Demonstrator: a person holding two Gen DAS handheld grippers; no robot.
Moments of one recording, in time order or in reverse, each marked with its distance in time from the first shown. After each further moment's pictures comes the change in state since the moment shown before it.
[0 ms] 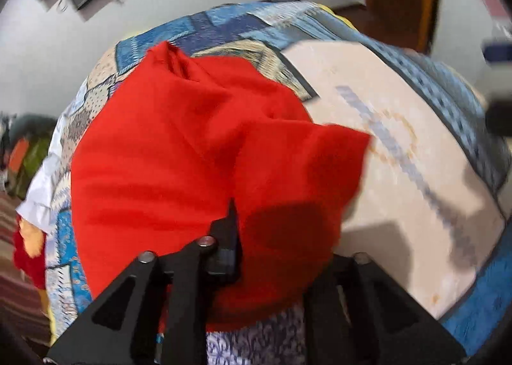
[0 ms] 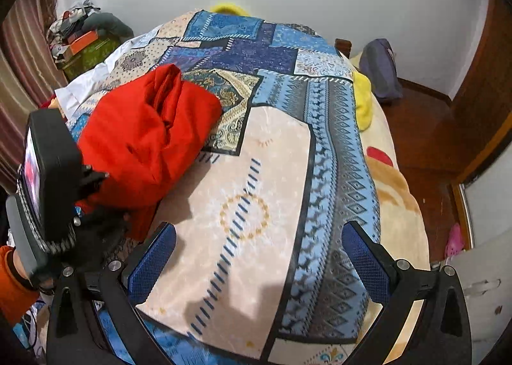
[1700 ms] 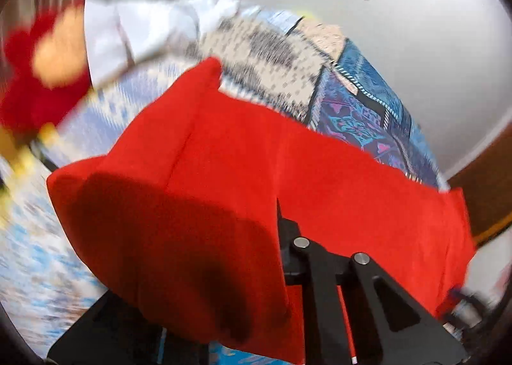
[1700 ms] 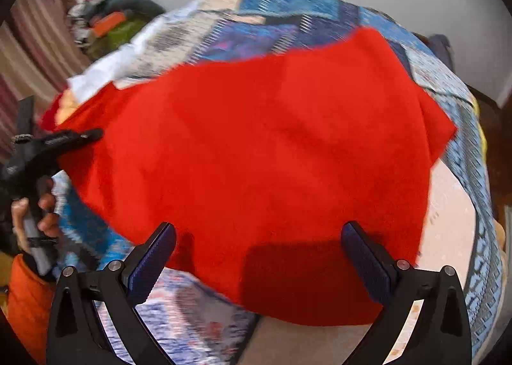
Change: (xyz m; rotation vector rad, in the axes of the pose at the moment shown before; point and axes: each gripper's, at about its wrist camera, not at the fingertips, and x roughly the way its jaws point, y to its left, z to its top) left arm 0.041 0.318 -0.093 -0.968 -0.129 -0.013; right arm 0.119 0.117 0.079 -0.057 0.075 0.200
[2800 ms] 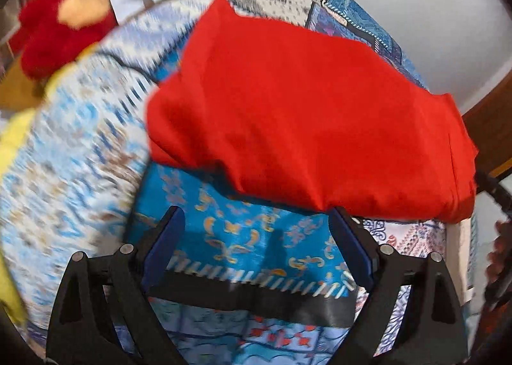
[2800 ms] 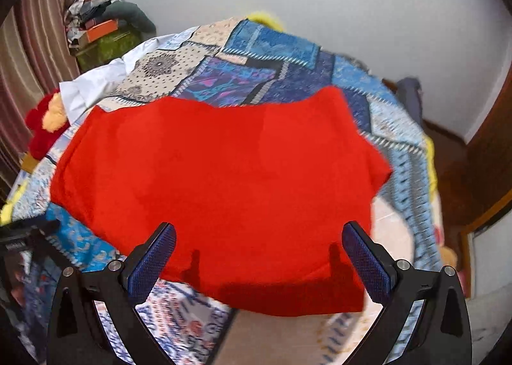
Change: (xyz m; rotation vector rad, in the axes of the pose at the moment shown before) left arm -0.034 0.038 -0.094 0.048 0.229 -0.037; right arm -0.042 0.011 0.003 -0.062 -0.120 -0.179
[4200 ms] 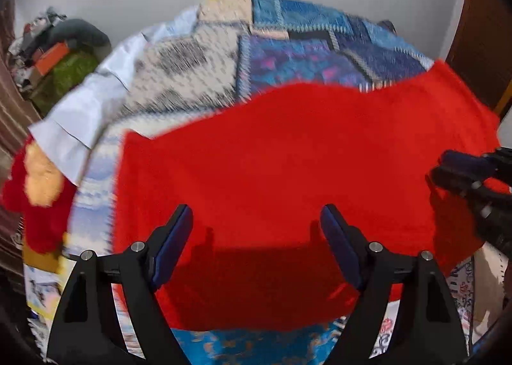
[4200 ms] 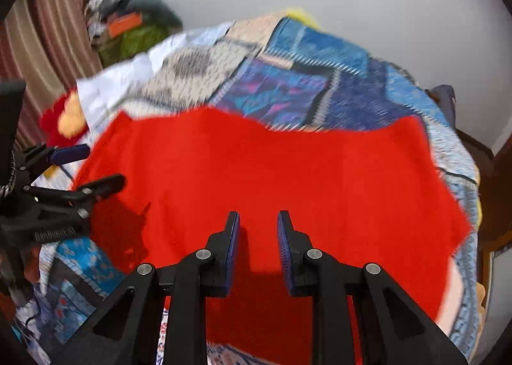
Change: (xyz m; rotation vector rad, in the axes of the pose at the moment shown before) left arm 0.035 -0.124 0.094 0.451 -0.077 0.190; right arm 0.051 0.053 0.045 -0.077 0.023 0.095
